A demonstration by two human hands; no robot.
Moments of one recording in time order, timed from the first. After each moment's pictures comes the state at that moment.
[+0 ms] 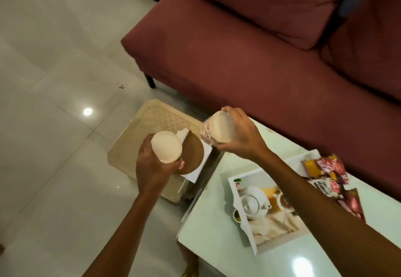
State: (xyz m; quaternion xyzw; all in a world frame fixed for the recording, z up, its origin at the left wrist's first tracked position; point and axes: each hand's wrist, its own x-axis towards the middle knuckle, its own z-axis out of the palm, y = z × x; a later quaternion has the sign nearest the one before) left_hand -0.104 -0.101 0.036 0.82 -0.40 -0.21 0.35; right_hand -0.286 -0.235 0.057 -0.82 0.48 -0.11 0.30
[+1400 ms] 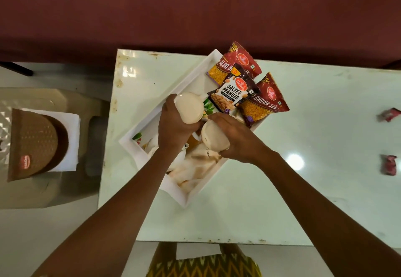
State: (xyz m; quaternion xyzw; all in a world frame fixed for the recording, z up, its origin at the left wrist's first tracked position) left_hand -0.435 -0.155 -0.125 0.67 -0.60 -0.37 0.24; right_hand -0.603 -0.102 -0.114 -0.72 0.58 -0.07 0.37
